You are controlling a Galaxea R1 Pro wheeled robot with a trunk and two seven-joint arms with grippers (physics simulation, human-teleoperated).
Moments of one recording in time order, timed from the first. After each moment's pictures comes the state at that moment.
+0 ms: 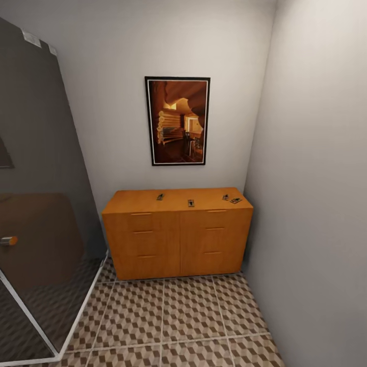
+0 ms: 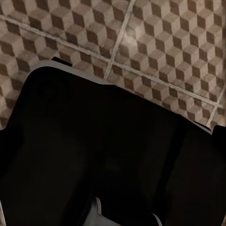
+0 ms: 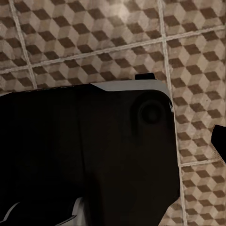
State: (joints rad) left arm 0.04 -0.08 -0.05 -0.17 0.49 -0.22 -0.07; right arm -0.04 0.09 -0.03 -0.21 -0.07 -0.03 -0.07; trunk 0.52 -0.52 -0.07
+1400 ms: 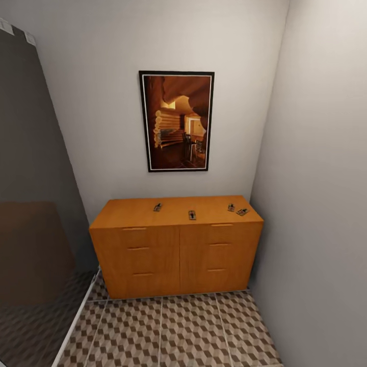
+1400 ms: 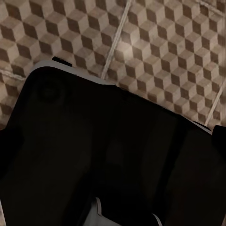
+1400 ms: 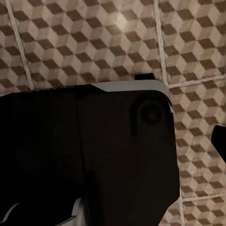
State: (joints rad) left arm 0.04 -0.08 -0.05 -0.17 0.49 -0.22 -0.07; right arm -0.04 0.09 -0.04 -0.21 -0.07 -0.03 -0.07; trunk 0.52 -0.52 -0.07
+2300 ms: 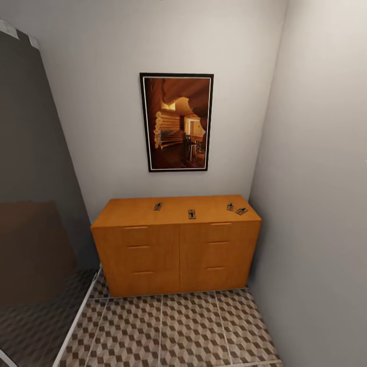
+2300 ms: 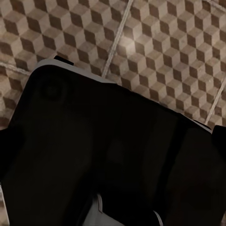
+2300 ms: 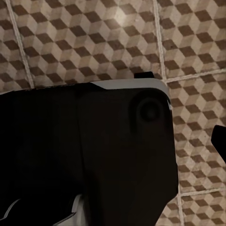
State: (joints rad) left arm 0.04 -0.08 -0.05 -0.17 0.49 -0.22 -0.07; right arm -0.04 0.09 -0.04 -0.21 -0.07 -0.03 -0.07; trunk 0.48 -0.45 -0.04
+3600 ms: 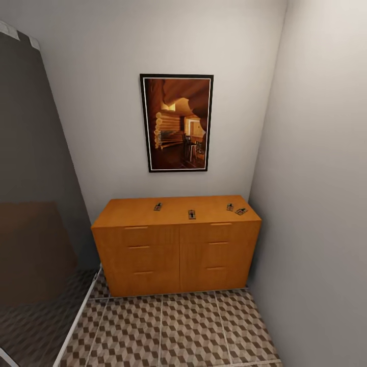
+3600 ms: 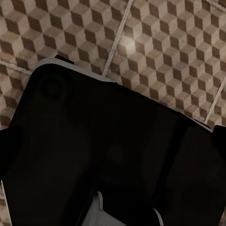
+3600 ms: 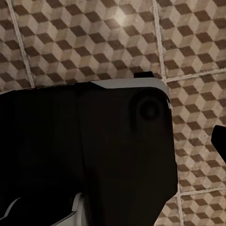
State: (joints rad) left arm 0.04 -0.08 -0.05 -0.17 0.49 -0.22 -0.07; right arm -0.04 0.09 -0.04 -0.21 -0.07 -0.04 -0.07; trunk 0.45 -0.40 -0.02
